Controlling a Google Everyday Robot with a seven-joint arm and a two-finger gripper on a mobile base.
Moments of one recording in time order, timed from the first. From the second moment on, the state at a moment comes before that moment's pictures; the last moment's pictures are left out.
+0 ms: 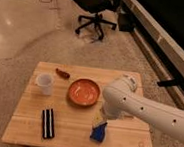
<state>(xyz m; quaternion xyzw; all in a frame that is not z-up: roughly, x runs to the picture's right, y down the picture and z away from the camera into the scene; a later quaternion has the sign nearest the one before) 0.105 0.192 0.685 -0.28 0.18 0.52 0.78</state>
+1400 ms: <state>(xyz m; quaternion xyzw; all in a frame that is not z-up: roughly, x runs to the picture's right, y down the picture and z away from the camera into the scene) 0.111 0.200 0.704 -0.27 0.22 0.54 0.77</state>
